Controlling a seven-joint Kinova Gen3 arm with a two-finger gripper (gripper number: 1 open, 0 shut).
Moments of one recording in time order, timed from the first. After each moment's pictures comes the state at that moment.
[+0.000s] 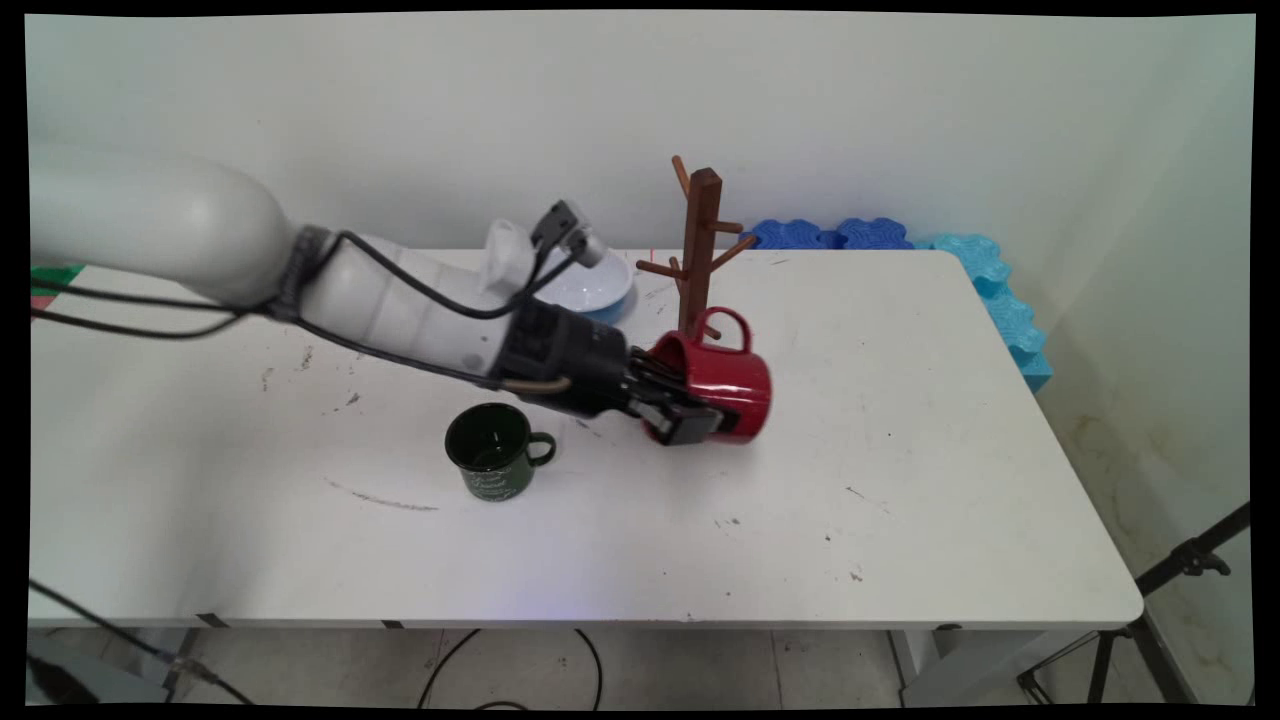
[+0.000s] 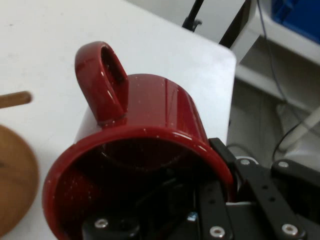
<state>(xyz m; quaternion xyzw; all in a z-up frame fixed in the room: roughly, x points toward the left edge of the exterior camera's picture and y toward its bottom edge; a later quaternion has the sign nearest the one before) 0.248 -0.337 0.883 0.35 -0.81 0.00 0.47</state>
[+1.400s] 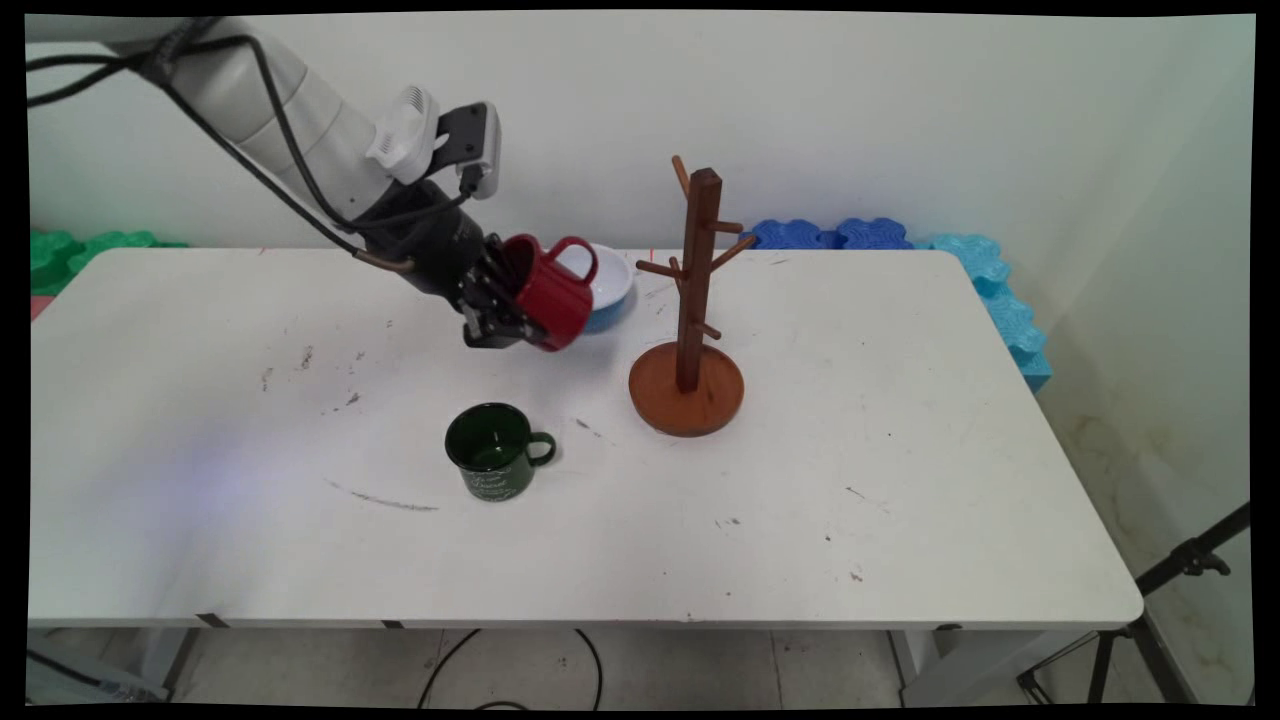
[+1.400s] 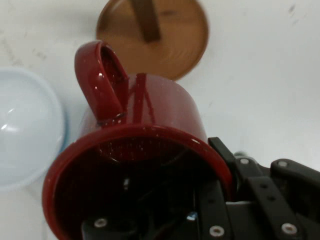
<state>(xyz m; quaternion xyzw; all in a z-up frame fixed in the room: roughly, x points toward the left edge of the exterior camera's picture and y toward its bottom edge) 0.346 -0.397 0.966 0.20 -0.95 0.10 0.22</state>
